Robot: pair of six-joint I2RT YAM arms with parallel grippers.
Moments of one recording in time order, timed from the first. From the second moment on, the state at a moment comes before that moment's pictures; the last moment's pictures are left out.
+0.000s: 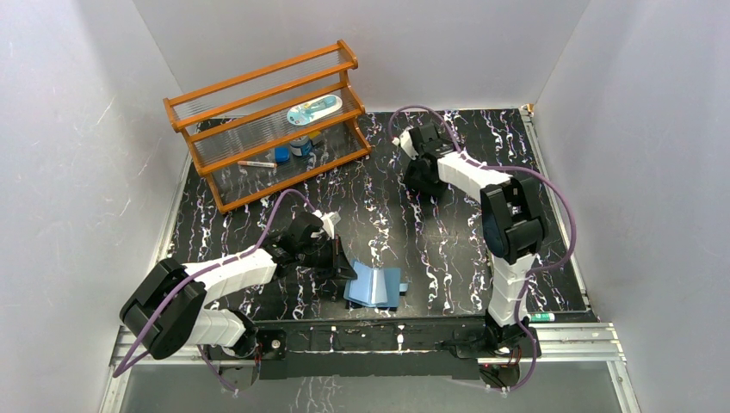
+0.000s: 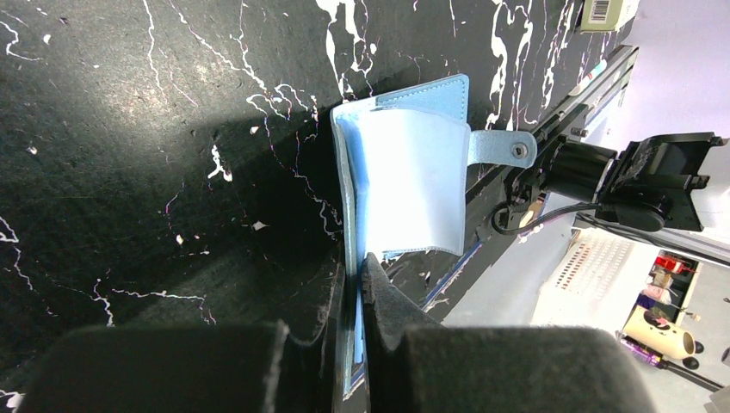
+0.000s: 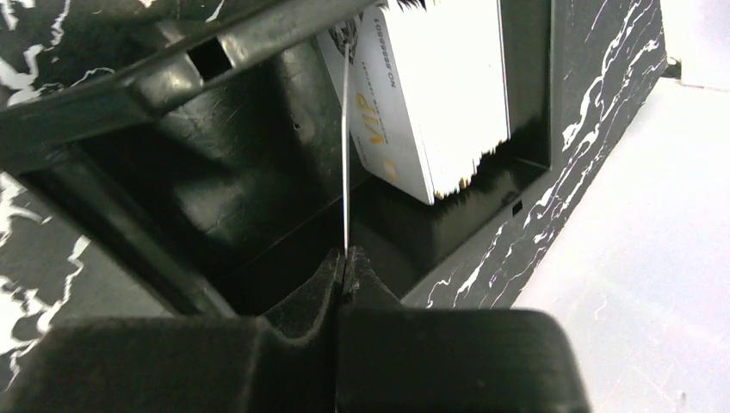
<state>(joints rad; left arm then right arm) -0.71 1.30 0.52 -0.04 0.45 -0.80 0.42 1.99 1.45 -0.40 0.40 -0.57</state>
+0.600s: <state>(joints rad) -0.71 1.30 0.52 0.02 0.43 -0.93 0.50 1.79 1.54 -0.67 0.34 -0.21</state>
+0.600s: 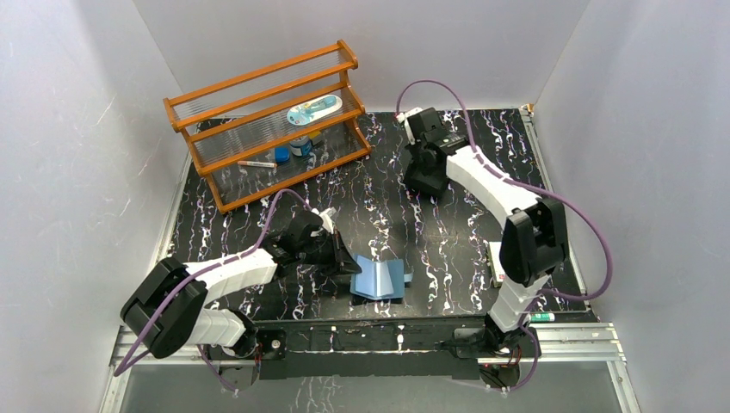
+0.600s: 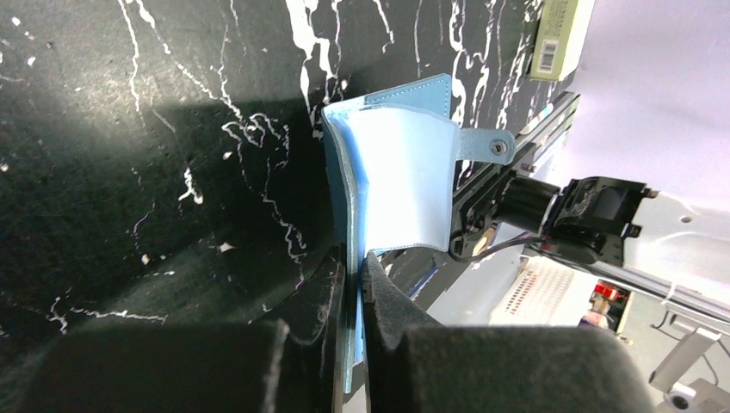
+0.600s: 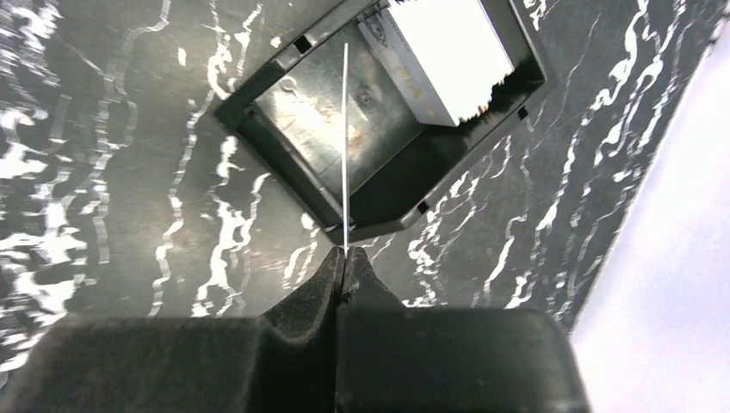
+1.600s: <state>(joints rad) -0.70 1.41 0.51 0.09 0.41 -0.97 0.65 1.22 0.82 -0.45 -0.44 0.91</state>
